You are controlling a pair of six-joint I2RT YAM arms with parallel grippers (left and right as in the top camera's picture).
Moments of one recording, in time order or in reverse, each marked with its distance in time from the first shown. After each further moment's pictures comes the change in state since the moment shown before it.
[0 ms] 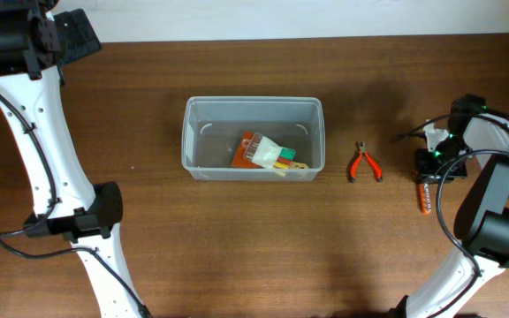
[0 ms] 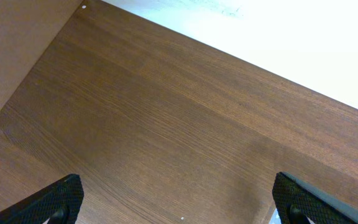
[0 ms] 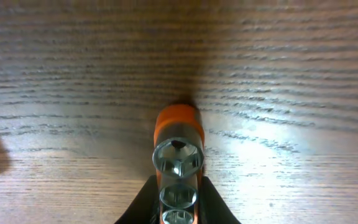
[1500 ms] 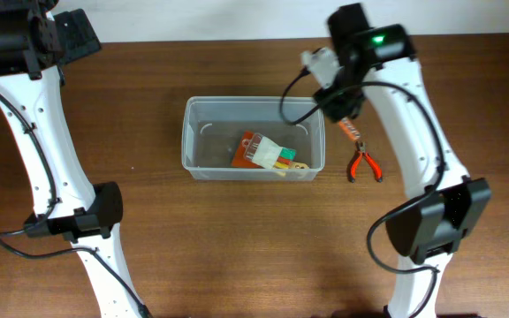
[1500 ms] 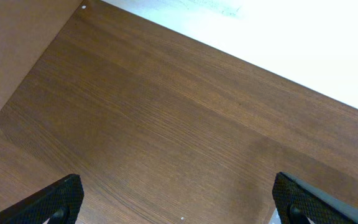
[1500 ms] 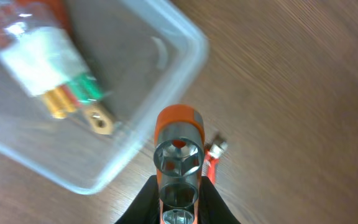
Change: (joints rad) left arm 0.000 0.000 0.000 0.000 0.000 0.000; right arm 0.623 0.008 0.735 -0.425 0.032 -0.097
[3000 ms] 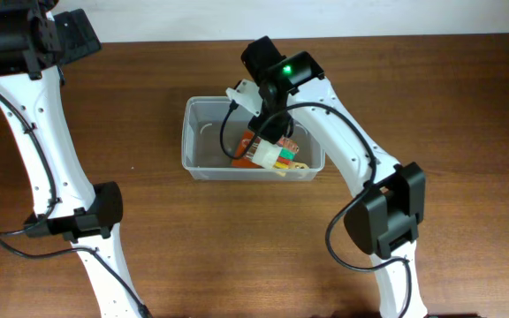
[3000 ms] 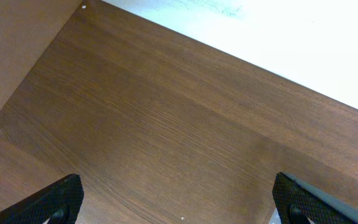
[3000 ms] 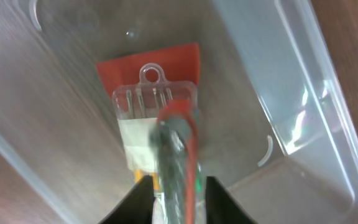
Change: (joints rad) left arm 0.000 0.000 0.000 0.000 0.000 0.000; right arm 0.269 0.152 0.000 0.133 -0.035 -0.069
